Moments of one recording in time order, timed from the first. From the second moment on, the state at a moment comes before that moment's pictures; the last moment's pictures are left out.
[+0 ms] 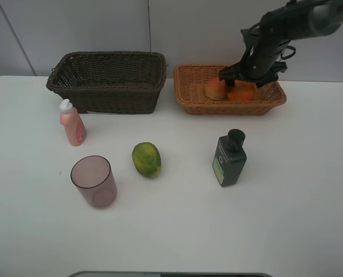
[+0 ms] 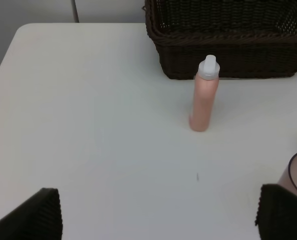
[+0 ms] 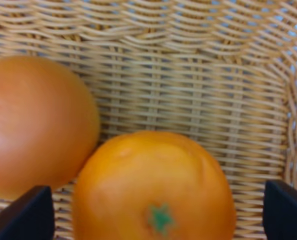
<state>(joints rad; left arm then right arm) -0.02 -0.01 -0.50 0.01 1.07 -0.03 0.24 2.16 -1.60 -0.32 0.62 0.32</state>
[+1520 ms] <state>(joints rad) -0.02 -0.01 -0.50 0.01 1.07 -0.03 0.53 1.70 -1.36 -0.08 1.11 0.27</state>
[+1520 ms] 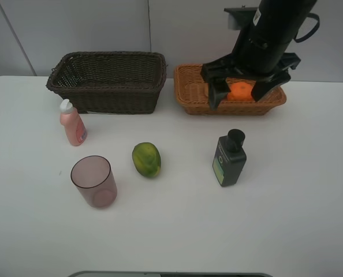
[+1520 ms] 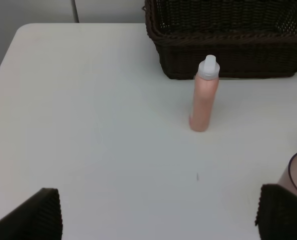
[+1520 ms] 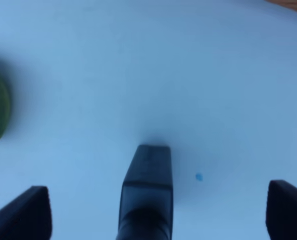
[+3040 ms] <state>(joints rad) -0.02 -0.01 -0.50 0.01 1.07 -0.03 0.57 1.83 -1.17 -0.10 0.95 0.40</state>
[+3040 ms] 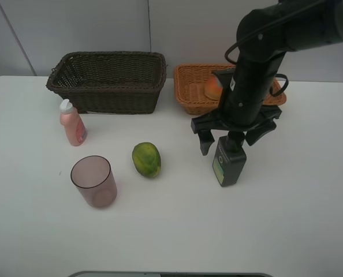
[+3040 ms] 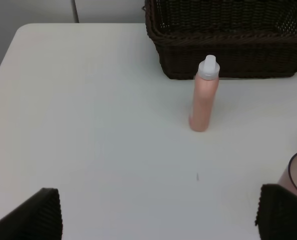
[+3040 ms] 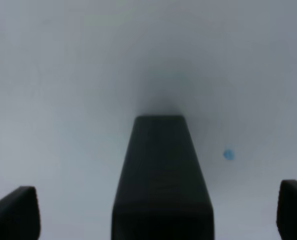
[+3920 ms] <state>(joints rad) -0.02 -0.01 -0.50 0.01 1.07 -0.03 0.57 1.82 -1.08 -0.09 0.89 0.41</state>
